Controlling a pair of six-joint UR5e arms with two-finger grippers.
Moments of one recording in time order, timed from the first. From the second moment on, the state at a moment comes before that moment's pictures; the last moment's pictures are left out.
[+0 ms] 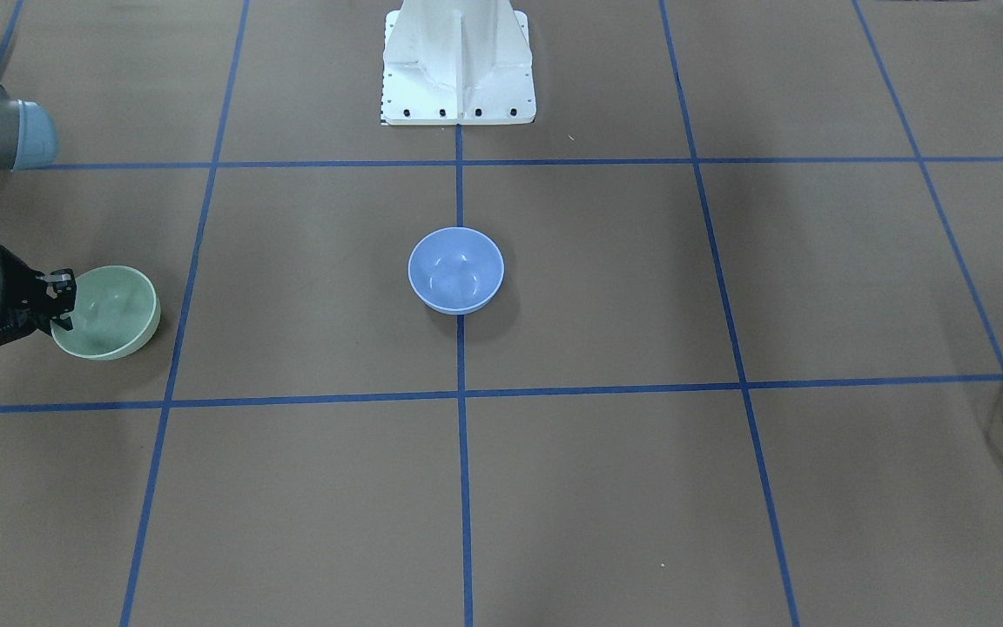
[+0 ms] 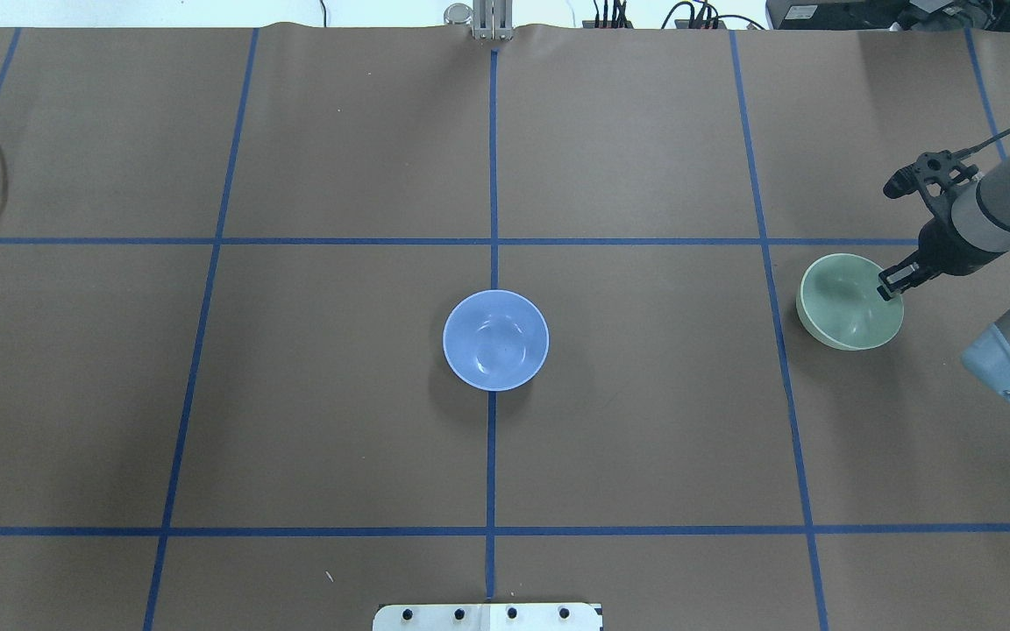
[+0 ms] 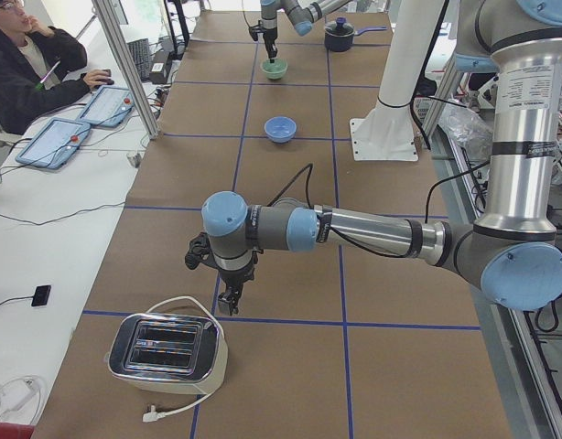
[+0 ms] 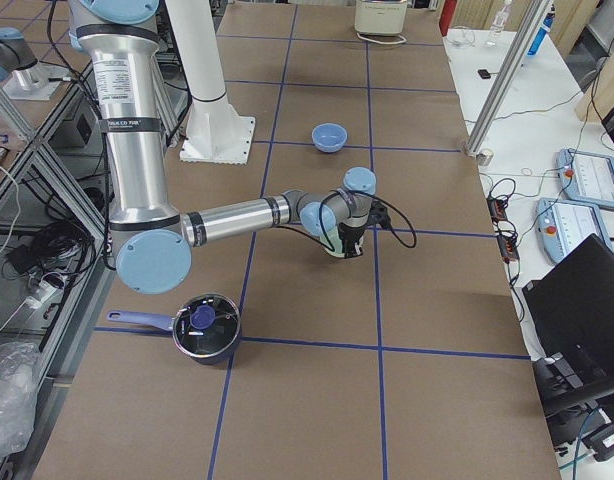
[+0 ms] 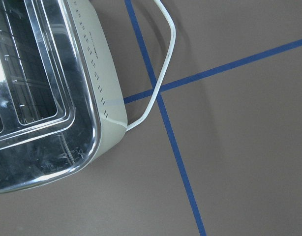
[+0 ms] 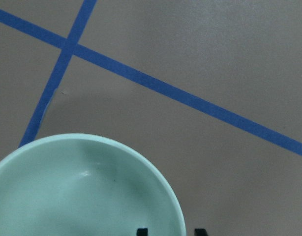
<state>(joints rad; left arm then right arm) -1.56 -1.56 -1.72 -1.45 -2.30 0.29 0.99 -1.47 1.64 -1.26 2.19 0.33</state>
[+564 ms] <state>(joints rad) -1.56 -1.55 -1.72 -1.45 -2.30 0.21 1.05 -1.42 1.68 -1.27 2.33 0.49</state>
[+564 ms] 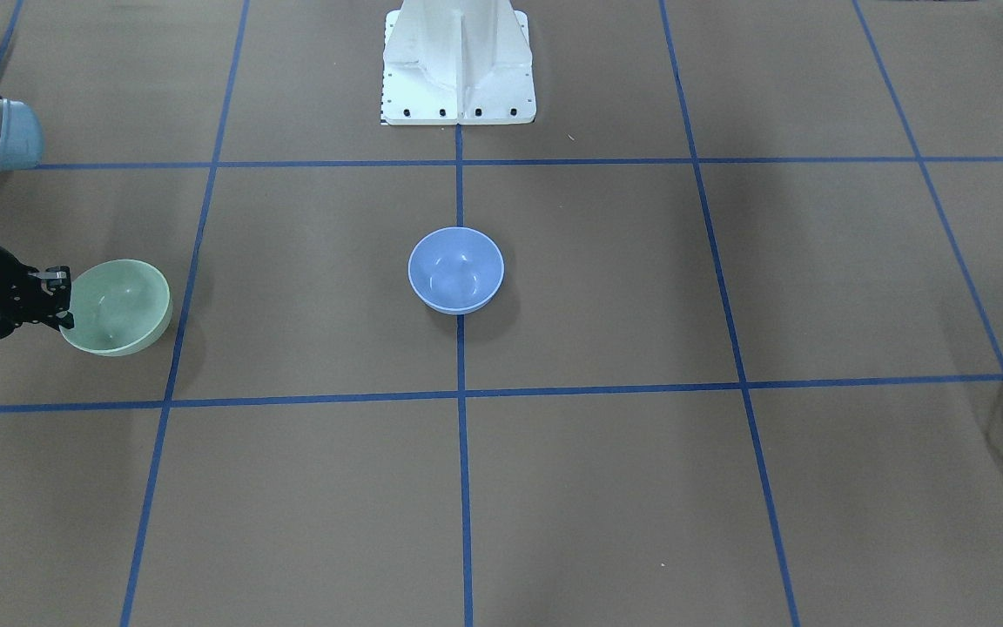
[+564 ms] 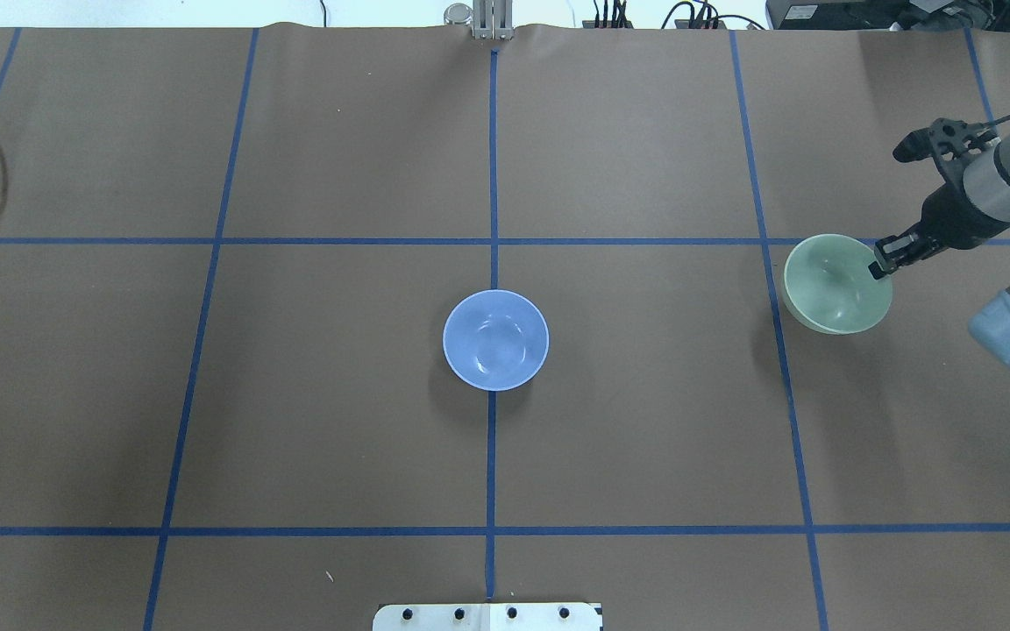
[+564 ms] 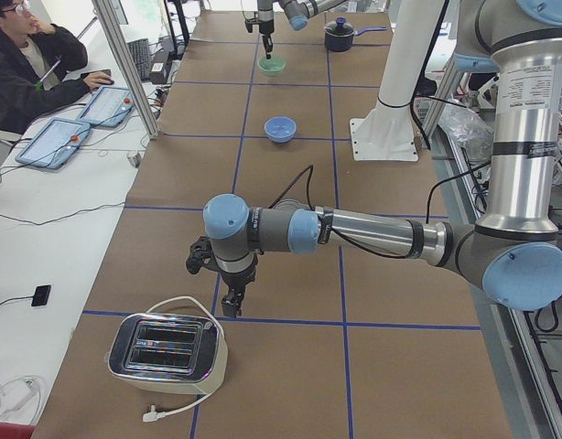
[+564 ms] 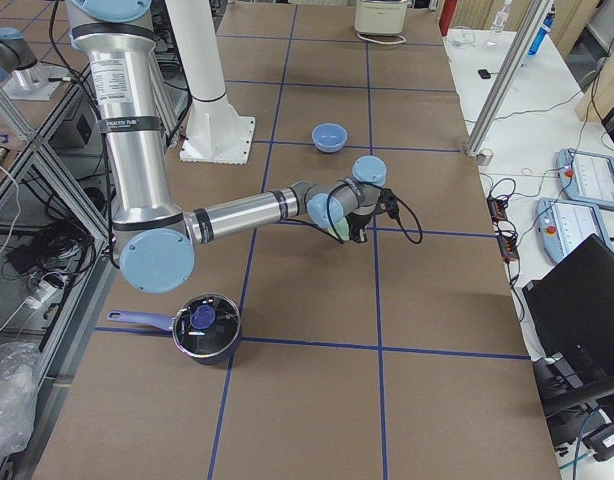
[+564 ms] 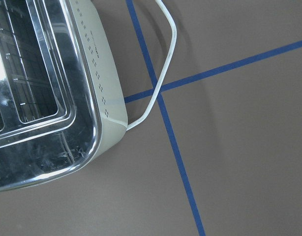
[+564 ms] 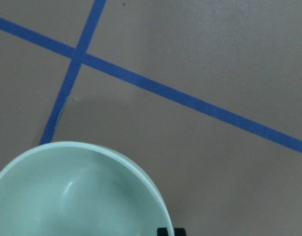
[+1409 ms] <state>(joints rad) -1.56 -1.52 -1.72 -1.47 -2.30 0.14 0.77 -1.06 1.82 -1.44 2.11 1.26</state>
